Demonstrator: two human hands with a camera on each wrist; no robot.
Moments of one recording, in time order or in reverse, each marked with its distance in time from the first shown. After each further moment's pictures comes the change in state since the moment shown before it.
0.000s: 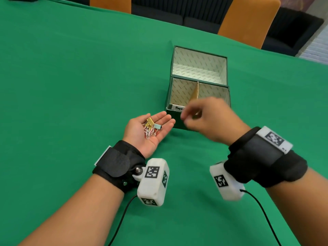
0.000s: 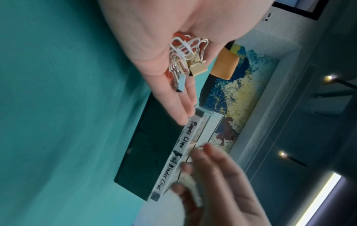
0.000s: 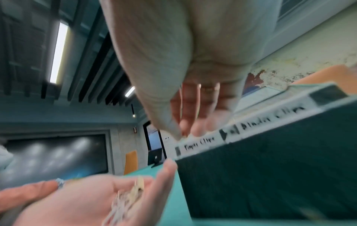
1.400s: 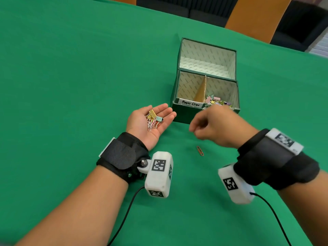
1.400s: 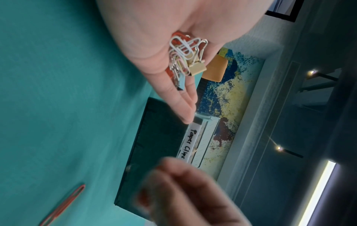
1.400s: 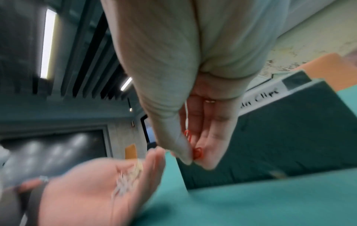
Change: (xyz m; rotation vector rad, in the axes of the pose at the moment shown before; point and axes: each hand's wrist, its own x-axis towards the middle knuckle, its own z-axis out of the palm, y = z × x) left_hand -0.002 0.008 -0.002 0.029 0.023 0.068; right_hand -0.008 0.005 0.009 -0.077 -0.207 0.075
